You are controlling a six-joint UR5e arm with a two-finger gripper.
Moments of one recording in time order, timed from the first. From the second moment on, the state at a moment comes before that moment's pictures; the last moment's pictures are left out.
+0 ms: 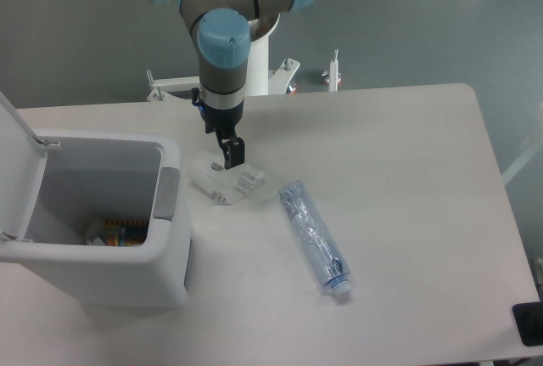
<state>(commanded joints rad) 2.31 -1.62 -2.21 -0.88 1.45 1.43</state>
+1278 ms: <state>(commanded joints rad) 2.31 -1.60 -2.13 -0.89 1.45 1.15</state>
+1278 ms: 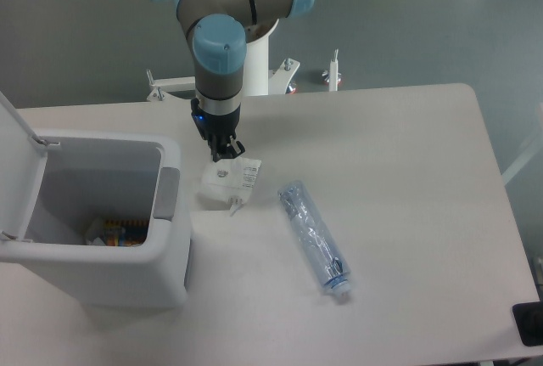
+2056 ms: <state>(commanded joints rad) 2.49 -1.51 -1.81 -0.91 1.22 0.83</state>
